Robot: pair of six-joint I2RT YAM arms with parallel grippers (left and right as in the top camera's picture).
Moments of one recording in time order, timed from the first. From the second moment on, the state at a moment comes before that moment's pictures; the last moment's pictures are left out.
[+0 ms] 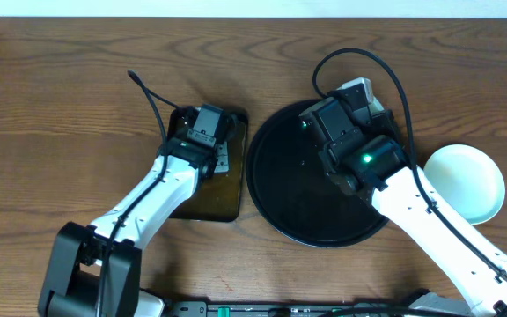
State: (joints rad) left arm -0.38 1.60 0.96 -0.53 -0.25 -0.40; right arm 0.62 1.46 1.23 -0.85 0.98 0.09
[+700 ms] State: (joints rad) left arm -0.38 1.75 0.95 -0.49 -0.27 -0.37; right arm 0.57 1.46 1.23 -0.89 0.93 0.14
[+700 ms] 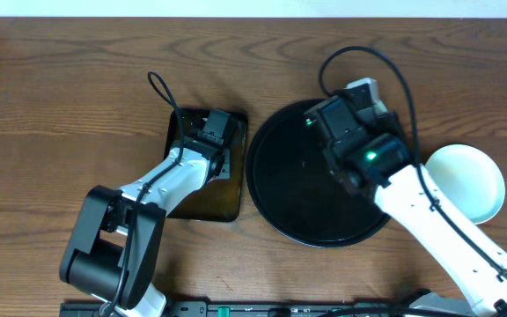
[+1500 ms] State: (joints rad) left arm -0.38 1.59 0.95 -0.53 -0.27 -0.35; right arm -0.03 1.46 1.23 -0.99 0.57 0.32
